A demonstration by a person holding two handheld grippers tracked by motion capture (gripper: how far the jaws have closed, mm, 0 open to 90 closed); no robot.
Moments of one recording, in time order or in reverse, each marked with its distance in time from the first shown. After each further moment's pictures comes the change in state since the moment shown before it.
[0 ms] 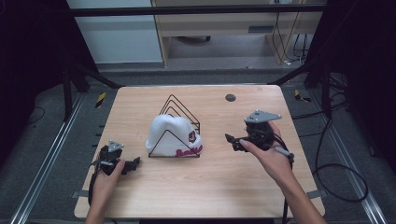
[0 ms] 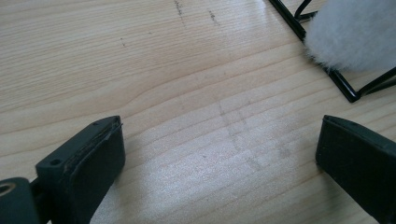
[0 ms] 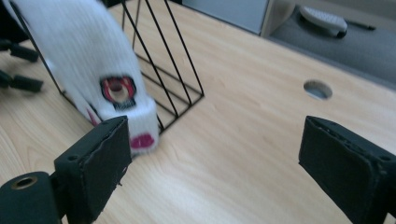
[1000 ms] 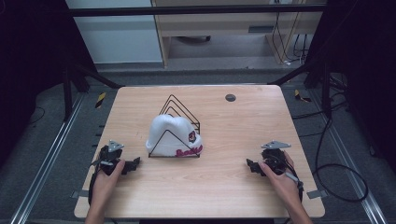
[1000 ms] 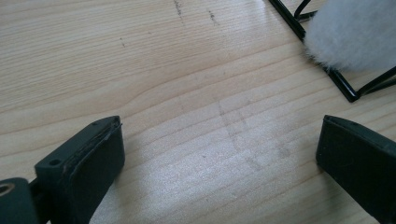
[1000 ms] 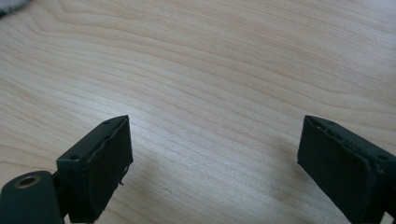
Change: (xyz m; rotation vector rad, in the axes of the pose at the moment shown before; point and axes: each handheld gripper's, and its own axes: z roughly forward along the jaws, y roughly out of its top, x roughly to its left) left arm 0.000 0.000 0.000 0.001 0.000 0.001; right arm -0.043 -0.135 0.030 0.214 -0.151 0.193
